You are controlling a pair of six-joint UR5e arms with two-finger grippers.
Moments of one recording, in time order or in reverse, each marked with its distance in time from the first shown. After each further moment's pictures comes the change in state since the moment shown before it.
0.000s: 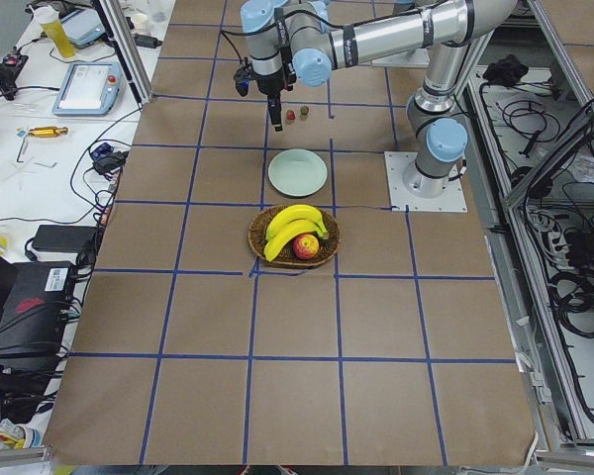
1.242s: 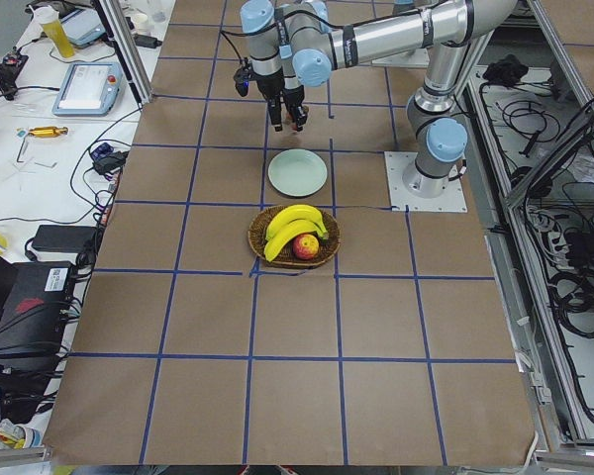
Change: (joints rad) left arm 0.000 -0.001 -0.001 0.001 -0.003 -0.001; right arm 0.089 0.170 -0.007 -0.188 0.057 0.029
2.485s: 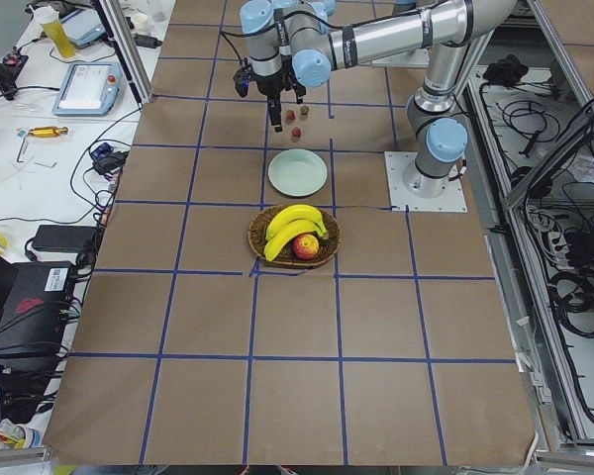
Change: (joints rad) left arm 0.001 -0.003 0.000 0.001 0.004 0.003; right arm -0.097 -0.201 -0.004 0.221 -0.041 -0.060
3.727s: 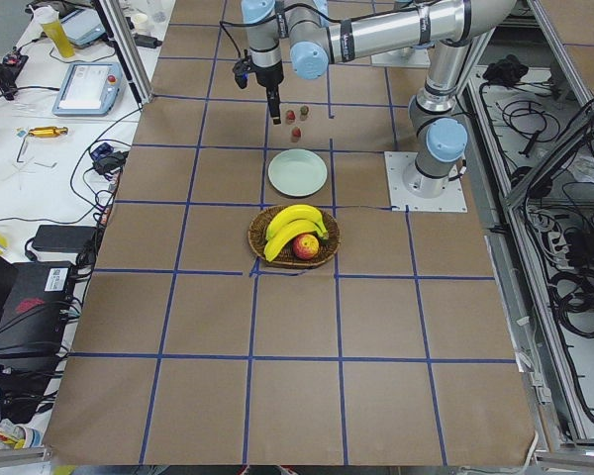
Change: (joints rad) left arm -0.079 -0.006 0.014 0.027 -0.005 -0.088; right arm -0.322 -0.294 -0.009 0.319 -0.121 0.015
